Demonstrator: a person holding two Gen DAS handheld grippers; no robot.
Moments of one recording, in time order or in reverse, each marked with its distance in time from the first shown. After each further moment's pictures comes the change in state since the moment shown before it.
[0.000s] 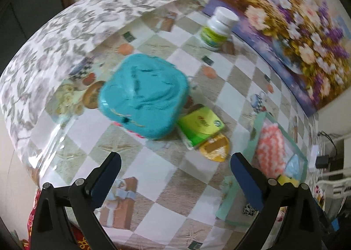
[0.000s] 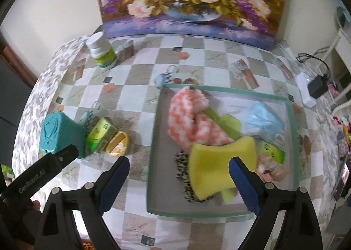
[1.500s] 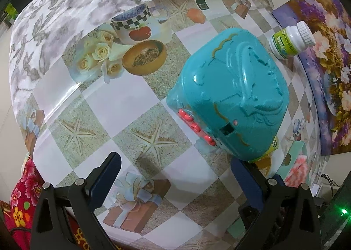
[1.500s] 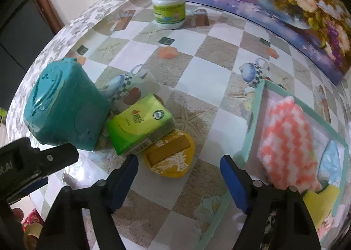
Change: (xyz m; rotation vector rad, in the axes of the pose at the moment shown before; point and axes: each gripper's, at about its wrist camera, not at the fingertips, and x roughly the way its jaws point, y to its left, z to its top) left arm 0.047 0.072 0.006 -0.316 0.157 0.056; right arm 0.104 0.102 -0.006 -0.317 0.057 0.105
